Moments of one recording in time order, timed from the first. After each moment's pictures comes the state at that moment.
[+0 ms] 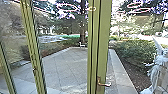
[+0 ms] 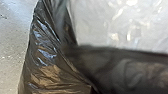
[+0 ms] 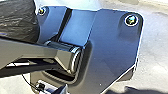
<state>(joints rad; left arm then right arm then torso) 1.54 2.87 -2.53 -0.14 0.03 0.25 -1.64 2.84 -2.48 -0.02 0.01 -0.15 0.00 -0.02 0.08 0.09</state>
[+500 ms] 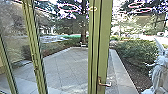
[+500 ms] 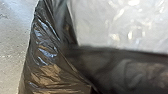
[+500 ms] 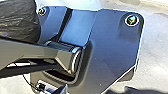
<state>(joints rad) 1.54 2.87 -2.53 -0.14 0.03 0.25 -1.64 2.84 -2.48 -0.02 0.01 -0.15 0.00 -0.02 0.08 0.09</state>
